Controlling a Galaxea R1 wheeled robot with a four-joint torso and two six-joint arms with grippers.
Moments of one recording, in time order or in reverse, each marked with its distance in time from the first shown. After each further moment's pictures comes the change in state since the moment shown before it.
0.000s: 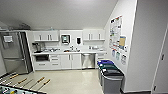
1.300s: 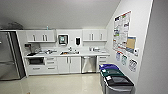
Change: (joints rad) left arm 0.001 0.002 -0.001 0.000 0.001 0.000; right arm -0.001 -0.005 -0.004 0.000 0.000 0.000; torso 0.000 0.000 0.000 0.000
